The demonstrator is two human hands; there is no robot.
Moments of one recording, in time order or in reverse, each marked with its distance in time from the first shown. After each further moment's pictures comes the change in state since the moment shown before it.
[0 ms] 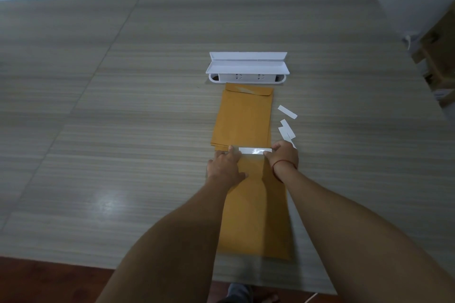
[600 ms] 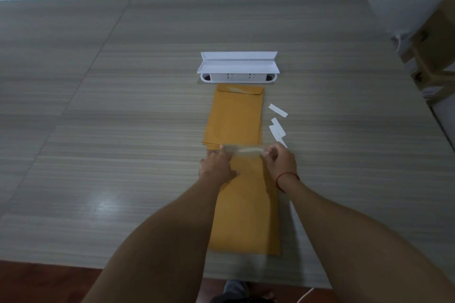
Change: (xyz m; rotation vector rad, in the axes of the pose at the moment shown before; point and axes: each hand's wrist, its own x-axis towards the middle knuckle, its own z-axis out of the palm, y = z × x) left_hand 0.007 0.002 0.001 0.039 -0.054 0.009; right_hand -0.008 0.034 -0.014 0.079 -0.008 -0.248
